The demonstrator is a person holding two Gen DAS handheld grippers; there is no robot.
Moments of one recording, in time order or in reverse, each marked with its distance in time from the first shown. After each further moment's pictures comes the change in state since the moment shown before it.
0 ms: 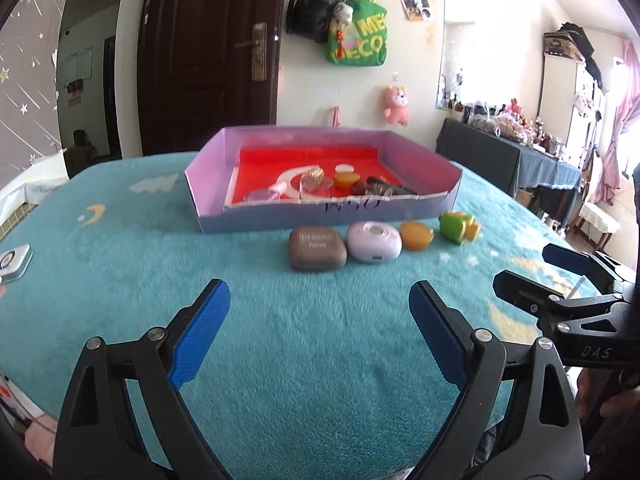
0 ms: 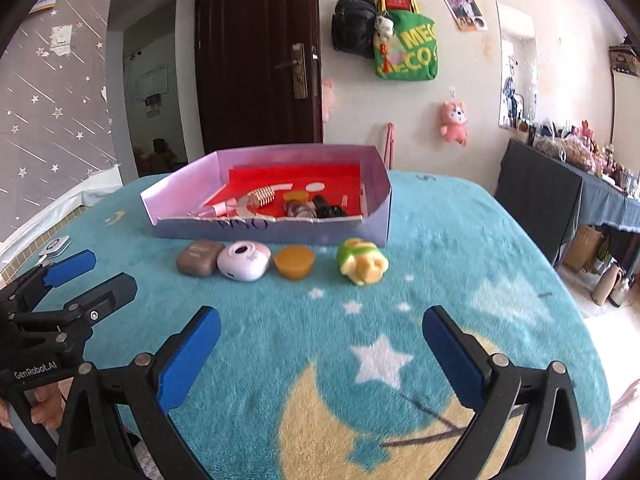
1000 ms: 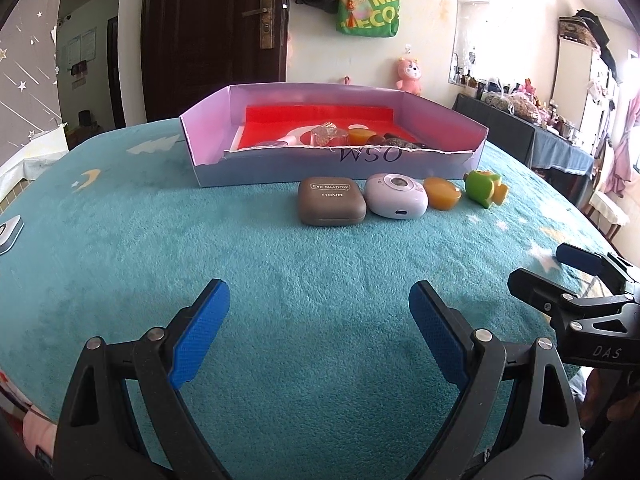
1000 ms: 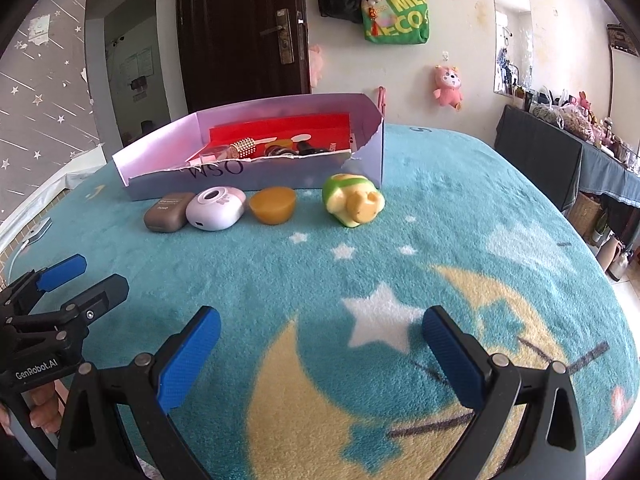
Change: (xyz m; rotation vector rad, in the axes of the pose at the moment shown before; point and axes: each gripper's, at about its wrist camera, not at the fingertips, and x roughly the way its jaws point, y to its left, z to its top) left arm 0.030 0.005 -0.017 -0.017 0.093 0.029; right arm 0.032 -0.009 -0.028 0.035 0.104 -0.019
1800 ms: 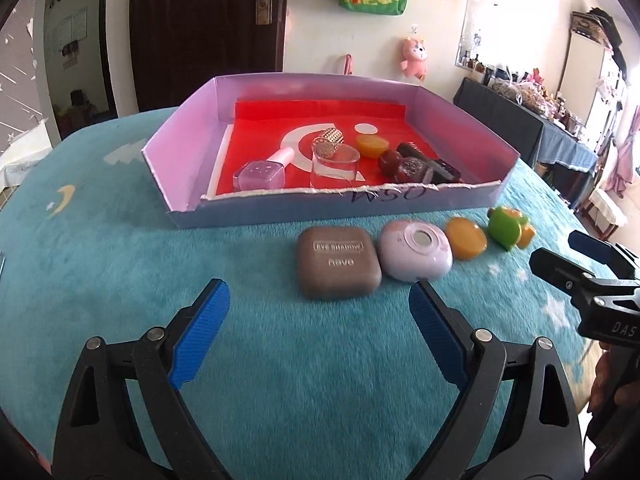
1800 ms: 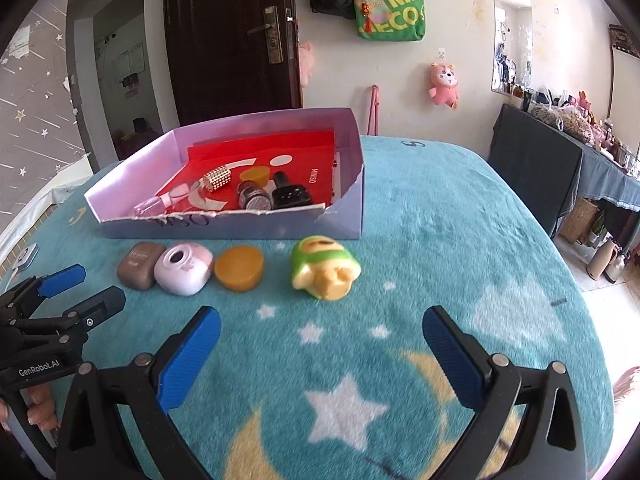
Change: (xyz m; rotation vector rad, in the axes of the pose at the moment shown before) left arm 0.045 0.006 0.060 -0.019 0.118 -0.016; right arm 0.020 -0.022 0.059 0.012 0.036 -0.019
